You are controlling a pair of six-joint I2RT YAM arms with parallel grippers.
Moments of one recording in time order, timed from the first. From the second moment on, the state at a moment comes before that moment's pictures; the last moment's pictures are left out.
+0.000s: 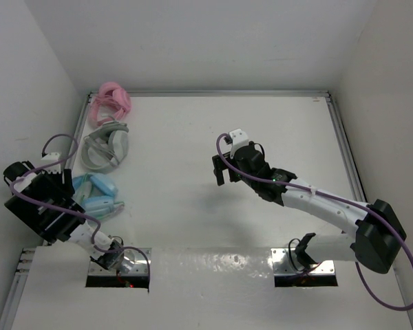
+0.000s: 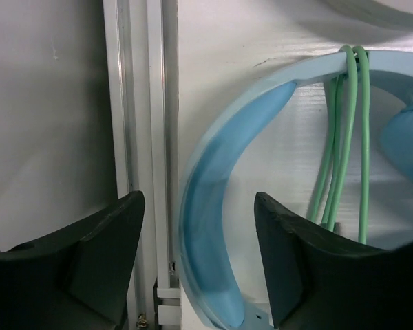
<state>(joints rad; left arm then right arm) 0.95 1.59 0.91 -0.45 0.45 0.82 0.81 1.27 0.79 -0.08 0.28 0.23</state>
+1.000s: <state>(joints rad) -0.01 1.20 1.10 -0.45 0.12 0.38 0.70 1.13 0.69 -0.27 0.49 0.30</state>
